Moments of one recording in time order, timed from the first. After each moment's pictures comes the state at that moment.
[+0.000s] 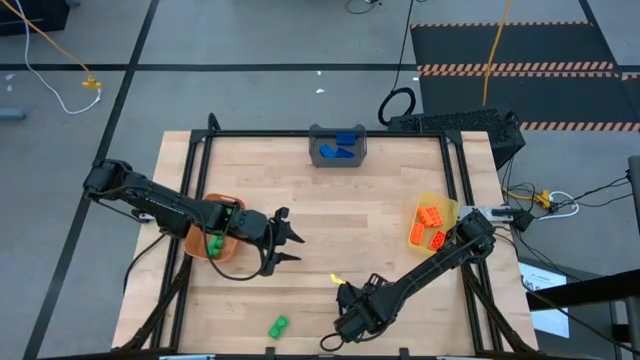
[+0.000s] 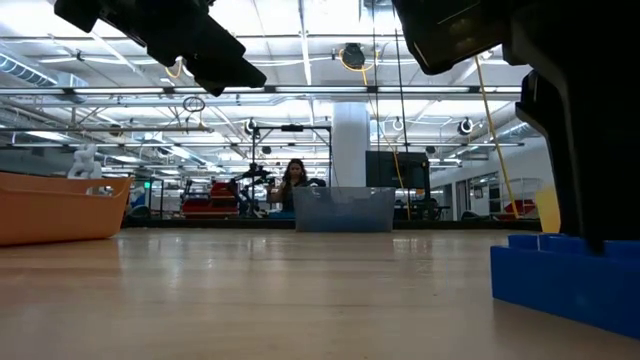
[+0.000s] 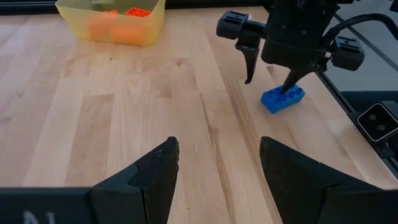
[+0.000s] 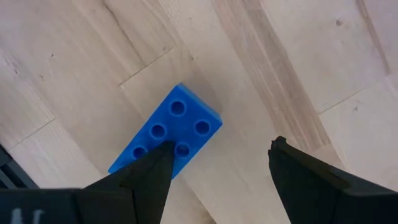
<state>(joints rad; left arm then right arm) -0.24 1.32 0.71 0.10 0.01 -0.07 0.60 2.13 1.64 -1.02 0.07 1.16</state>
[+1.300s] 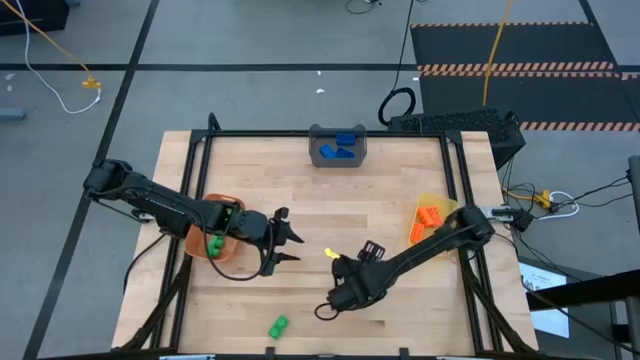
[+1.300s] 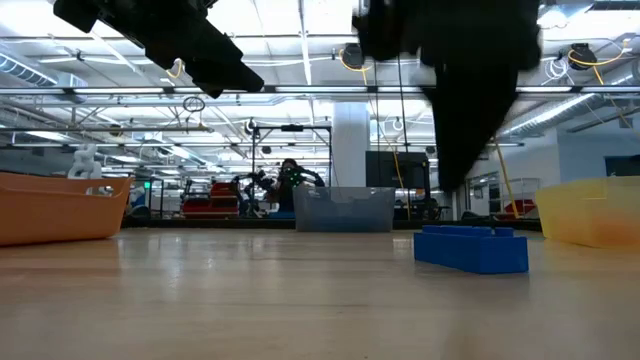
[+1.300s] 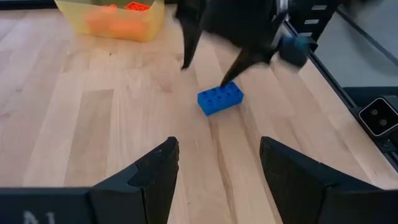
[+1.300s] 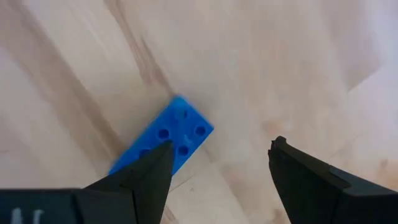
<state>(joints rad) -0.24 1.32 0.71 0.09 0.01 -0.07 0.47 2.08 1.64 -1.21 0.31 0.97</state>
